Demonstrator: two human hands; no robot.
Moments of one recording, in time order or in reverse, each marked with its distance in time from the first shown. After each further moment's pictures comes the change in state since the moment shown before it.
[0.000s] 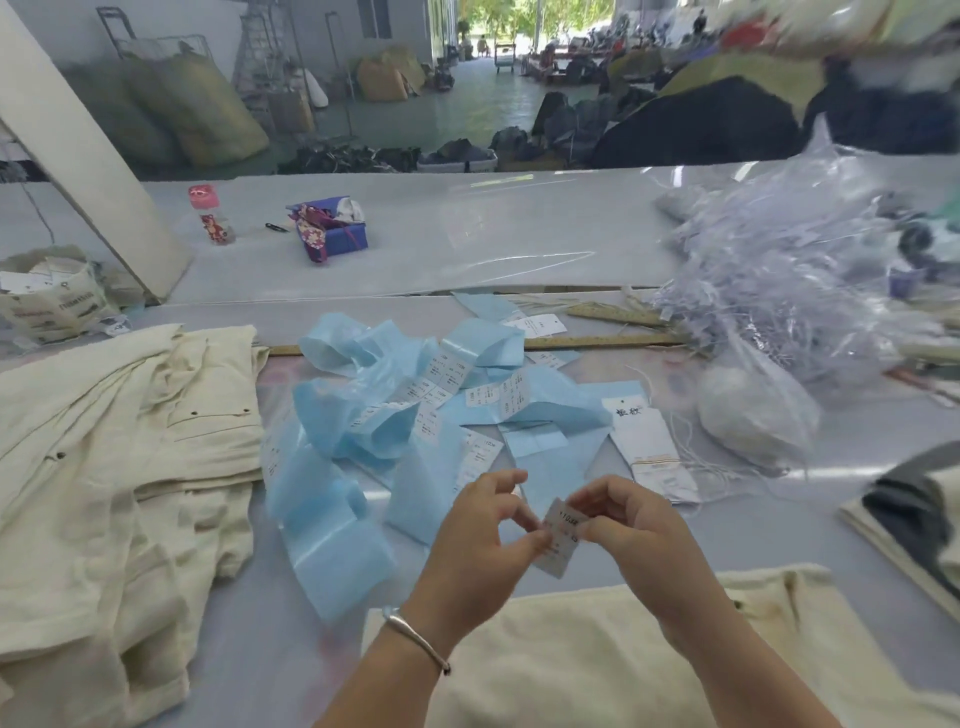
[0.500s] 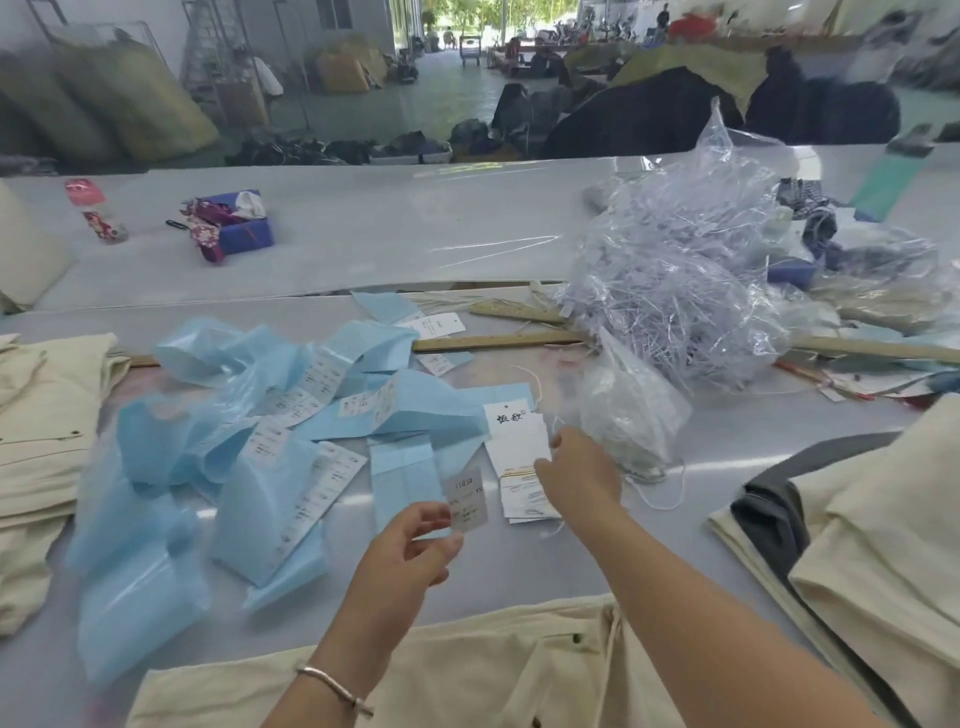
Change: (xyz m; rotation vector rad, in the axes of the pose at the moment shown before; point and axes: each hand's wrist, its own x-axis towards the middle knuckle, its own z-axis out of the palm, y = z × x) left_hand 0.044 0.019 0.126 -0.496 0.075 -0.414; right_hand 0.161 0.100 -0.127 -0.699 0.210 0.112
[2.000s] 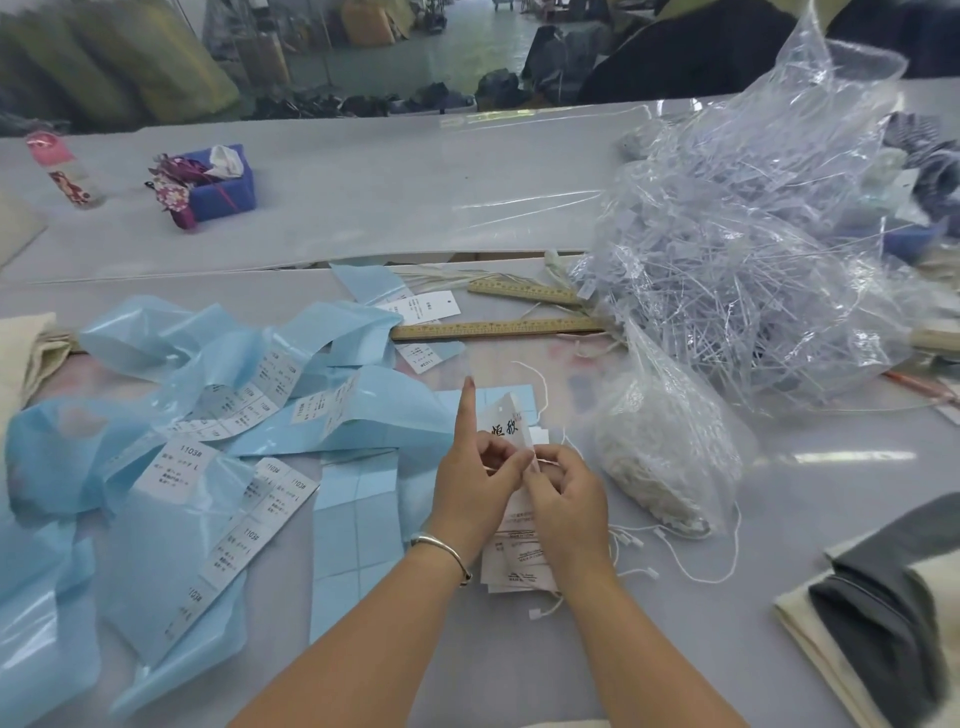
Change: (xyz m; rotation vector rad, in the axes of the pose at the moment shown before) left_hand 0.189 -0.023 0.104 0.173 0.084 0.368; right_hand 0.044 0.023 0.050 0.853 -0.010 -0.017
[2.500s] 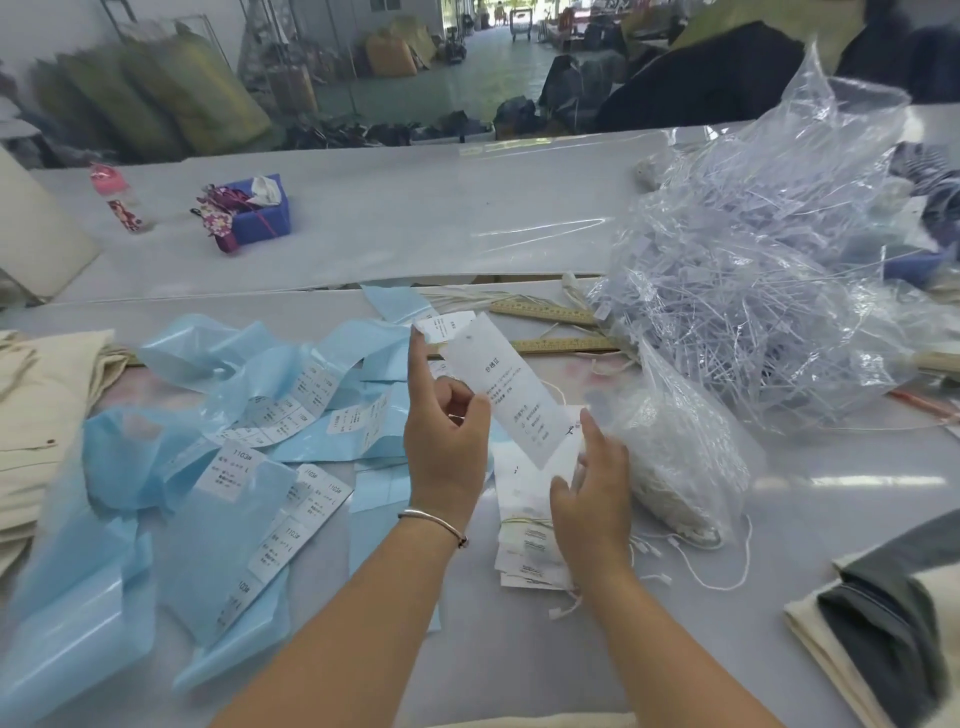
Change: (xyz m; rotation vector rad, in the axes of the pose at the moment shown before) left_hand 0.005 0.077 -0.046 -0.016 0.400 0.123; right_hand -0.005 -0.022 -0.003 -0.348 0.101 -0.198
